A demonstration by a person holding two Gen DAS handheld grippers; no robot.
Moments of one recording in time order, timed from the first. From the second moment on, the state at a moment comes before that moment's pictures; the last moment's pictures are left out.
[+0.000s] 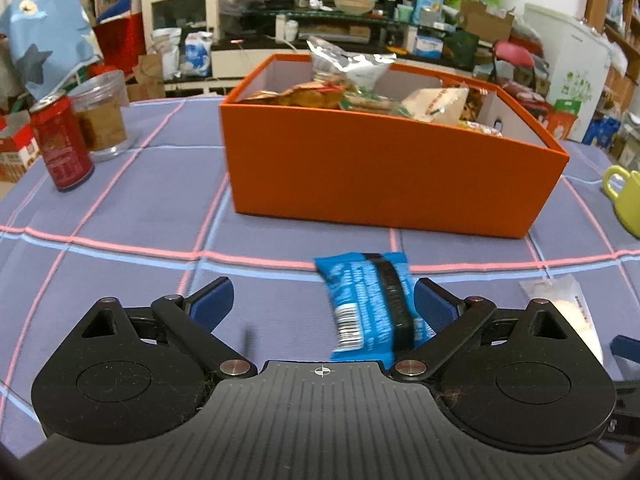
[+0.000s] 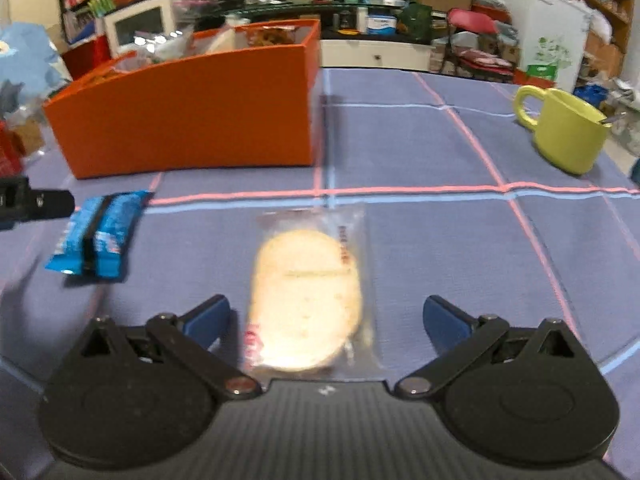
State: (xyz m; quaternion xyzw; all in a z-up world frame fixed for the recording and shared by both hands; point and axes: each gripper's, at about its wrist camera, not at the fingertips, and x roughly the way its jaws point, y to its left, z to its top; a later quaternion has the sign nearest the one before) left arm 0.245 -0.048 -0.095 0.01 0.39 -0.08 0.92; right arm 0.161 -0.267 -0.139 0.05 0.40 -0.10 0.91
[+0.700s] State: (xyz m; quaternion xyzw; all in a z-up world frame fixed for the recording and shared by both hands) left arm 0.267 -0.085 -0.129 0.02 0.43 -0.06 0.90; right arm 0.163 -0.266 -0.141 0.05 0.40 -0.10 0.91
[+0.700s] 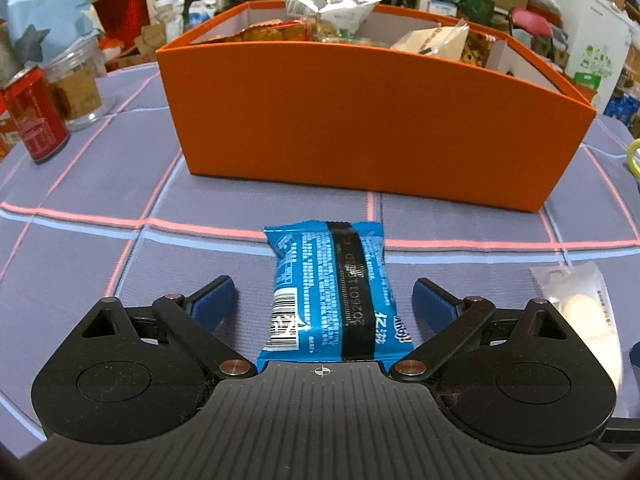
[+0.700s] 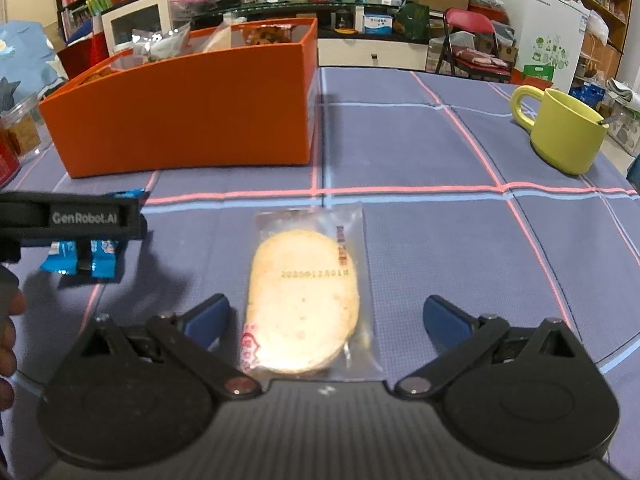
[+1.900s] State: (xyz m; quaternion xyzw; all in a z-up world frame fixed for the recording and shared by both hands) left arm 0.239 -0.063 -0.085 0.04 0.37 -0.10 0.92; right arm 0.153 -0.260 -0.098 0.02 0.35 -0.04 0.93
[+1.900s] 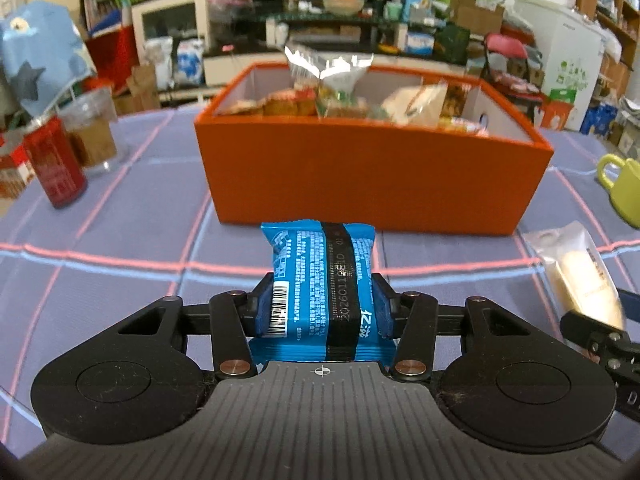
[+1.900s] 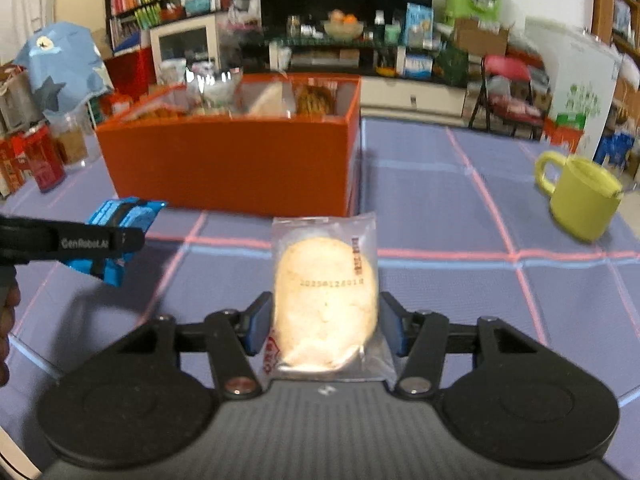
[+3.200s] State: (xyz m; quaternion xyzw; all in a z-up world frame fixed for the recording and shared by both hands) left arm 0.251 -0.049 -0.007 0.01 0.33 -0.08 0.94; right arm 0.174 -0.245 -0.015 0.06 0.28 -0.03 0.96
